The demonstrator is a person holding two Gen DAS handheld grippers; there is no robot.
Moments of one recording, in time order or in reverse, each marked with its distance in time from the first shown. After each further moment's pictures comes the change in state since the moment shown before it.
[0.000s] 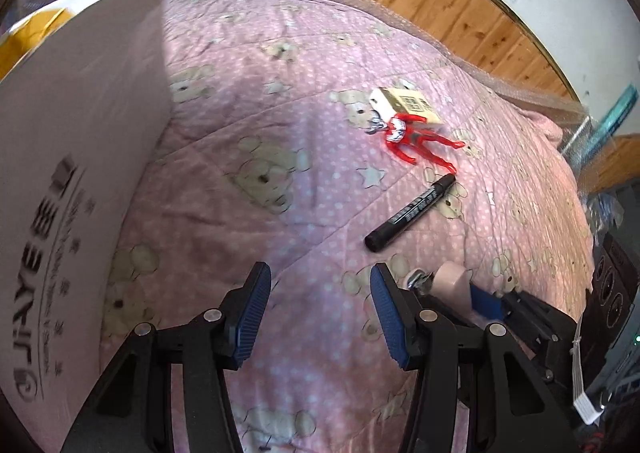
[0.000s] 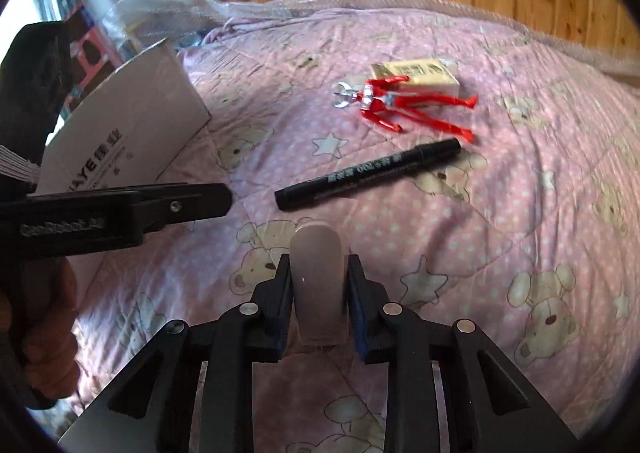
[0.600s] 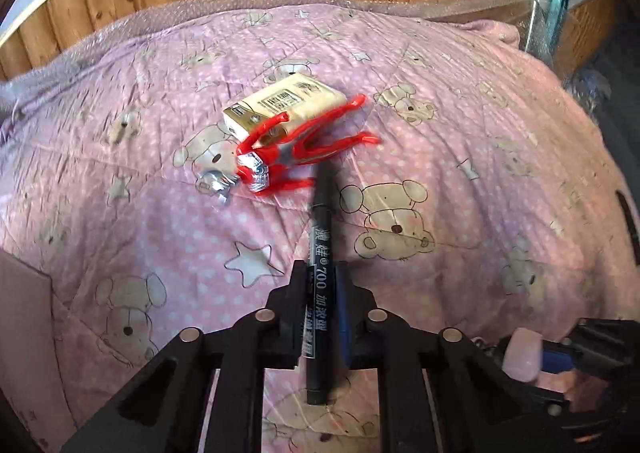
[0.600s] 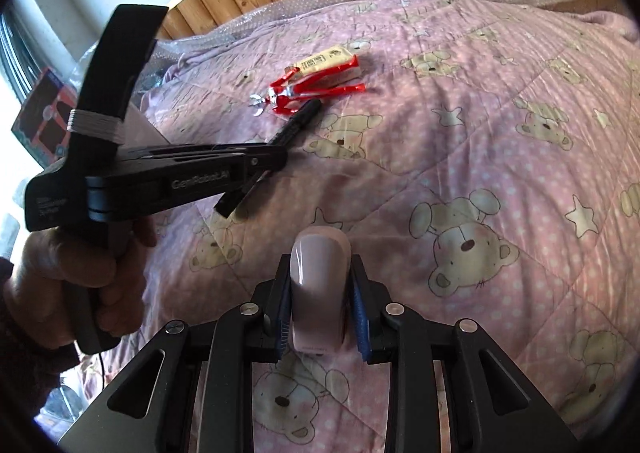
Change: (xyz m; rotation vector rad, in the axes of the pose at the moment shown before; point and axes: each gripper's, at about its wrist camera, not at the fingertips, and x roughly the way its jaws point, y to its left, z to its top) left arm 0.073 -0.088 0.039 0.389 0.025 0.004; right arm -0.030 -0.051 -0.026 0.179 -0.030 -0.014
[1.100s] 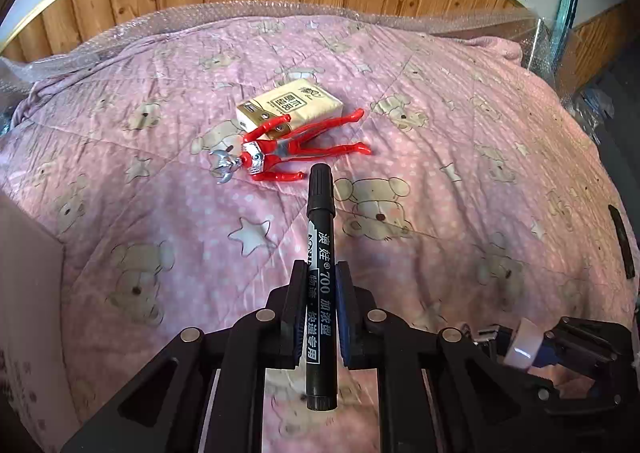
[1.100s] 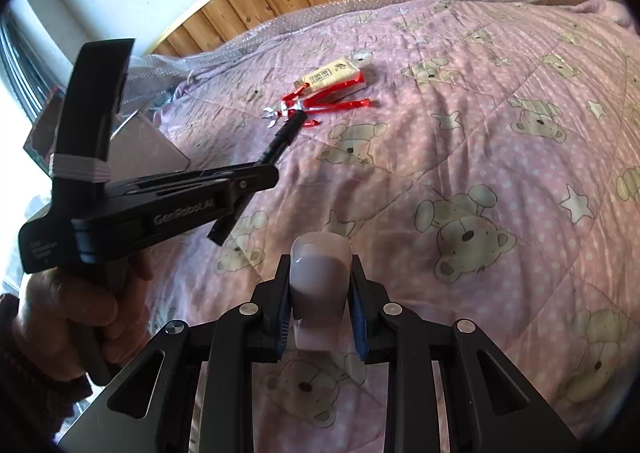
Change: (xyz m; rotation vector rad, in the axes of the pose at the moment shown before) left arm -0.033 -0.012 -0.016 -0.043 -0.035 0.023; right arm -0.020 0.003 -0.005 0.048 -0.031 0.056
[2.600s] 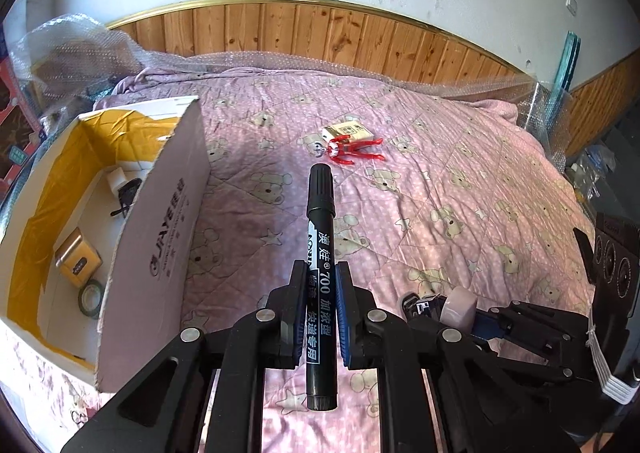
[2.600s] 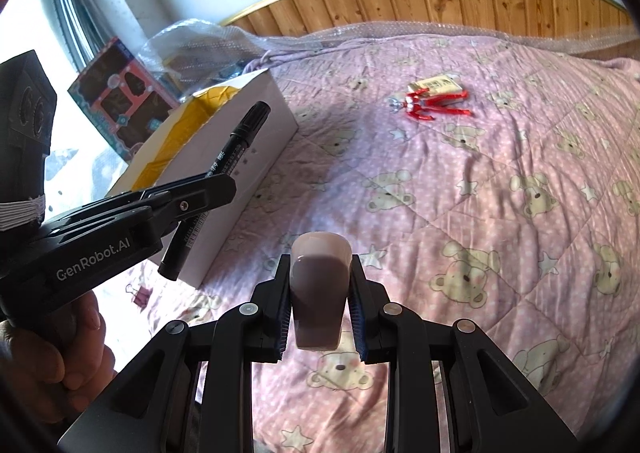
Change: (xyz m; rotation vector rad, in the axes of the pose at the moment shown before) left arm -0.189 0.021 -0.118 -0.165 -0.178 0.065; right arm -0.063 0.139 -0.060 -0.171 -0.006 0.037
